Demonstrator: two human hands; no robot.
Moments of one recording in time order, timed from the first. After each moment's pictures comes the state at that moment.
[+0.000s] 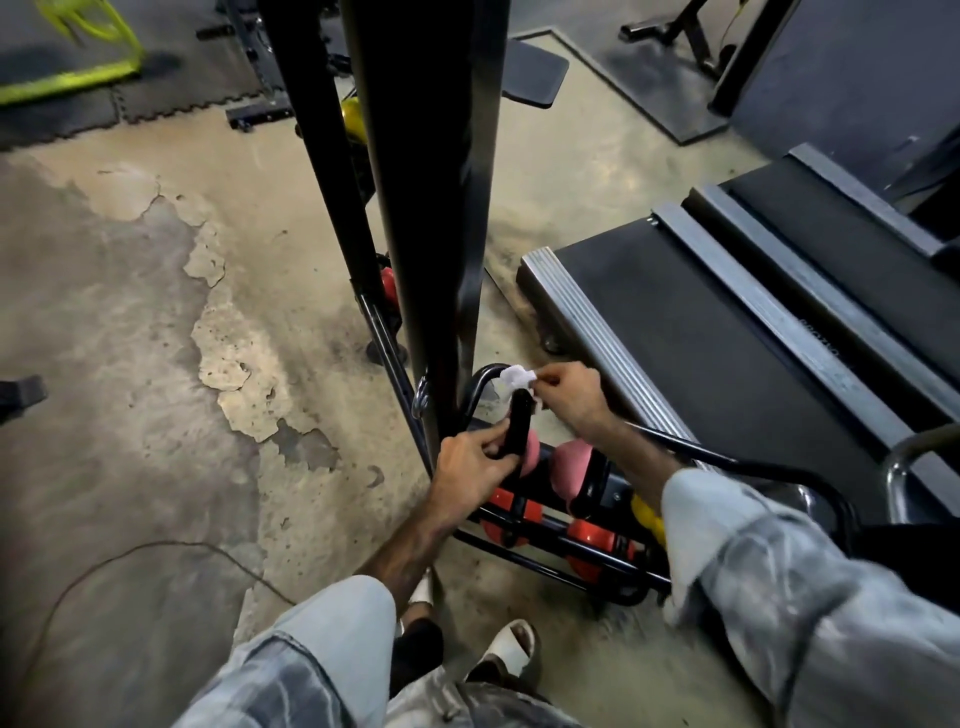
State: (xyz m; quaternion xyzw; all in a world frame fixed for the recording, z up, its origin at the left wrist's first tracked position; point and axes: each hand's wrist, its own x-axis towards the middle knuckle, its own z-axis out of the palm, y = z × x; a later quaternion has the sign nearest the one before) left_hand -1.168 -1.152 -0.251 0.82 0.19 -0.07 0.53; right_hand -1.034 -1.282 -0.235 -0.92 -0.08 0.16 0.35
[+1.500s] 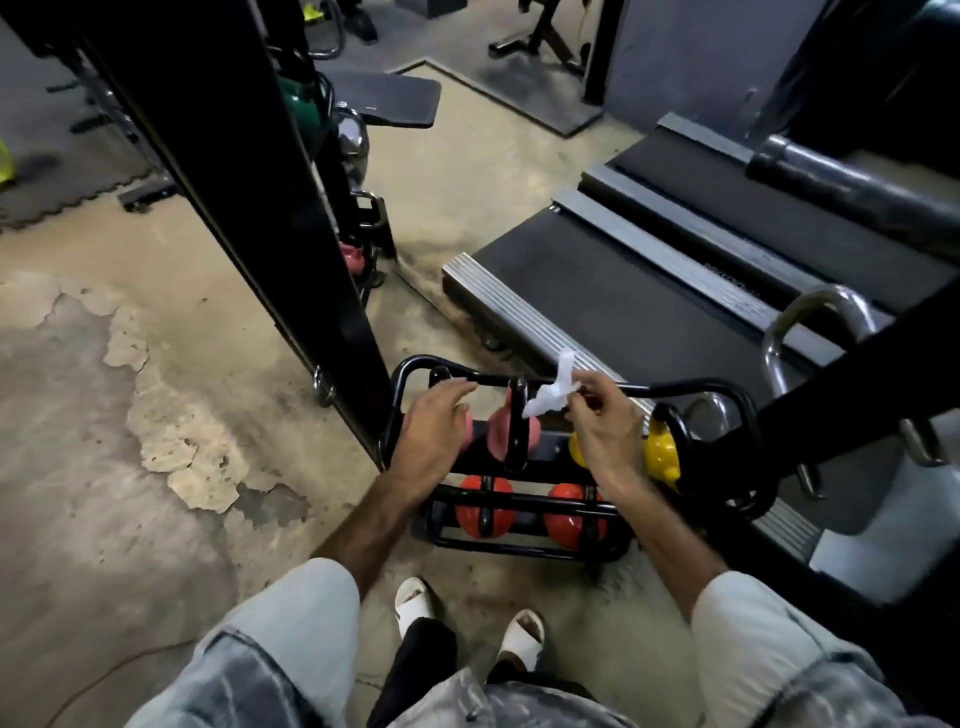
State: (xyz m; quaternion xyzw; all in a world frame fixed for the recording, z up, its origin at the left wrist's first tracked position) left_hand -1.162 -1.197 -0.213 0.93 -0.03 0.05 0.37; right_hand -1.168 -1.406 -0.202 -0.85 0.09 -0.09 0.51
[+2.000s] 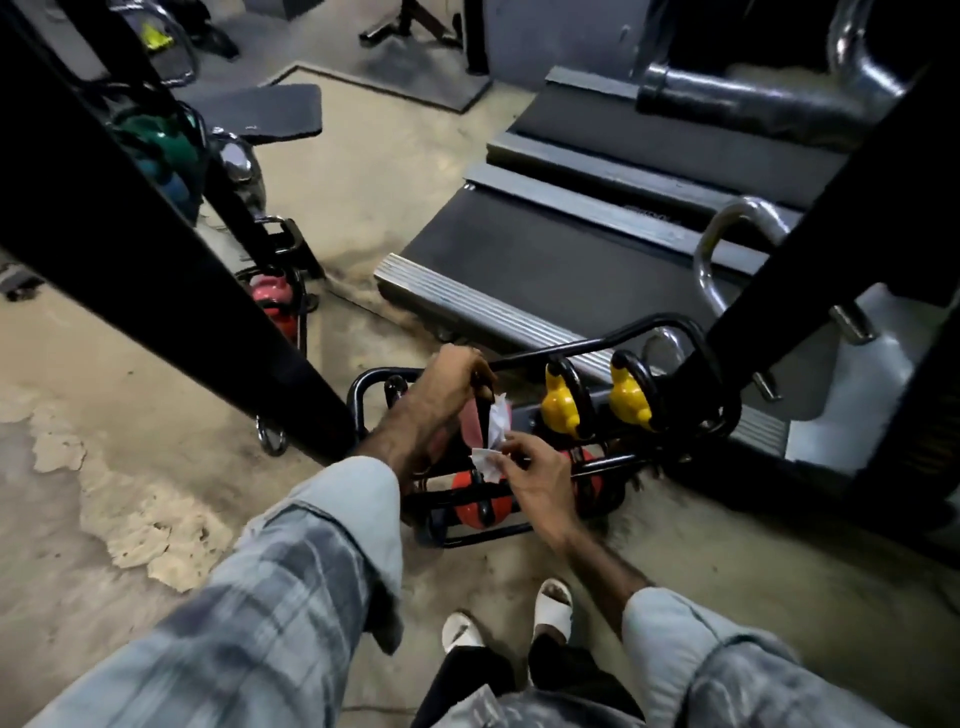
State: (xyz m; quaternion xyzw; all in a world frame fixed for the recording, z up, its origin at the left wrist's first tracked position) left_hand -1.074 -1.245 -0.223 0.92 -0.24 -0.20 0.24; right_hand -1.234 -1.354 -0.276 -0.81 0.16 -0.05 0.56
